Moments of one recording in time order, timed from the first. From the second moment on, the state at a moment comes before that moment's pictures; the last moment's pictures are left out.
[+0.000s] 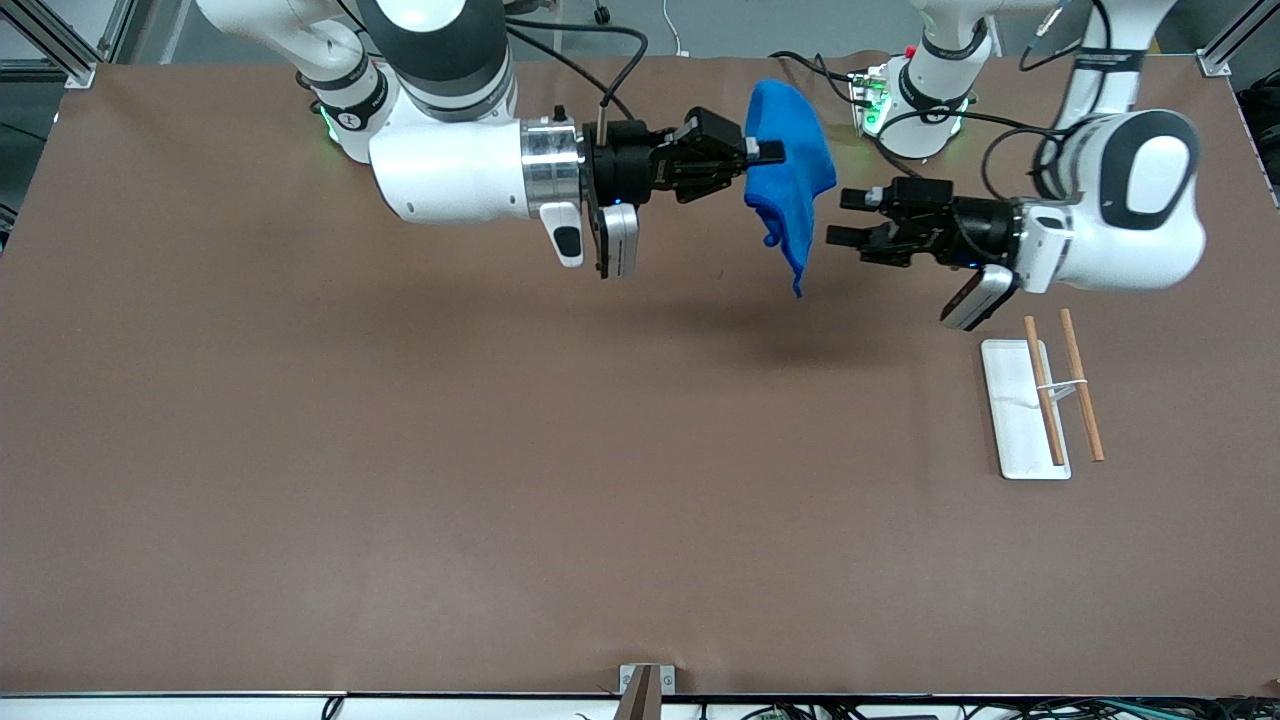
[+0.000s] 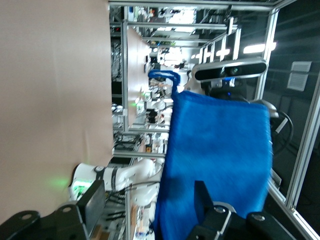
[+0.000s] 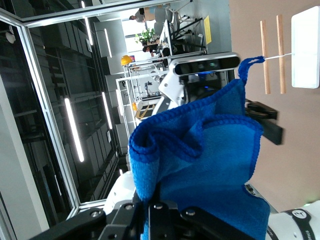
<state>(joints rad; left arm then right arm) 0.03 0.01 -0.14 -2.22 -1.57 1.56 0.63 0.35 0.33 0.49 -1.55 1.60 2.33 -0.17</state>
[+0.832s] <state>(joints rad) 0.04 -0.06 -0.11 -2.29 -1.69 1.54 0.64 0.40 0.37 0.49 -1.50 1.61 2.40 -0.17</state>
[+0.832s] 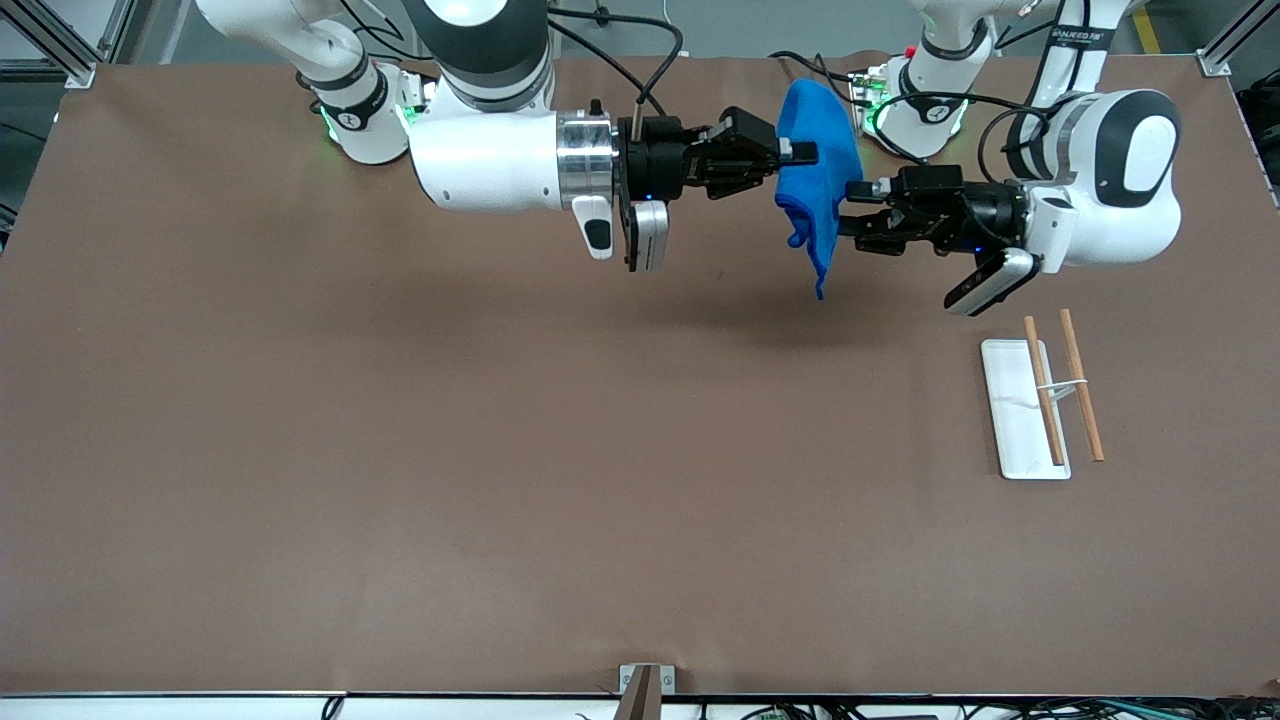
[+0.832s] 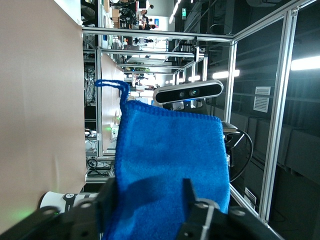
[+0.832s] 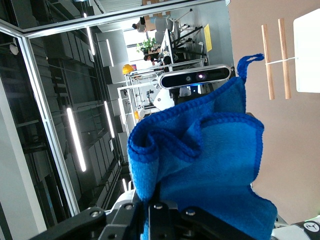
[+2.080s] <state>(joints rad) 0.04 -0.07 -0.07 -2.28 -1.69 1.55 0.60 0.31 0.34 0.47 -1.64 1.28 2.40 -0.16</state>
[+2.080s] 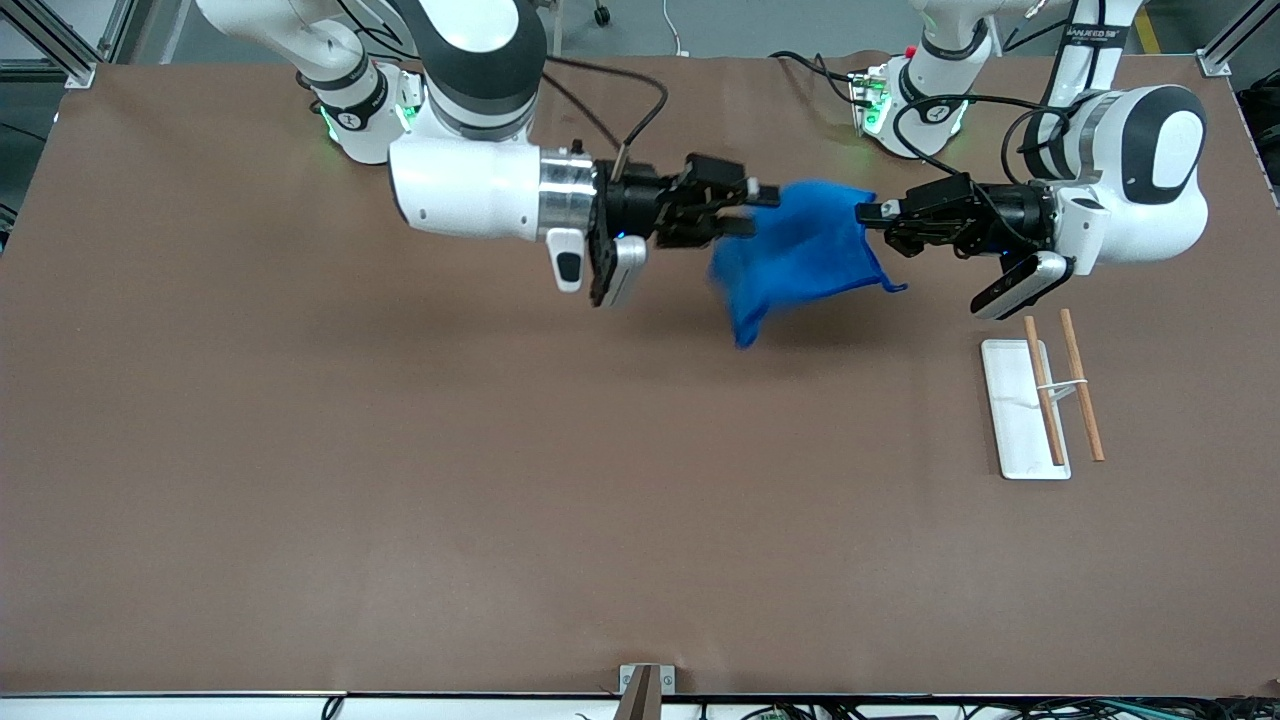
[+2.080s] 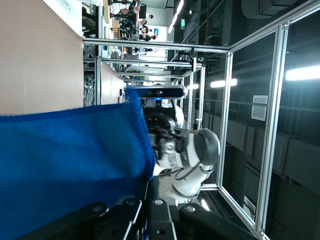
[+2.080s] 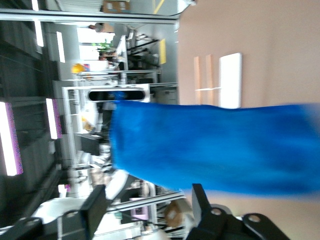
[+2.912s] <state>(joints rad) 0.05 -0.06 0.05 -2.06 -0.97 1.67 0.46 0.11 0.13 0.19 -1.99 0.57 2.33 -0.10</state>
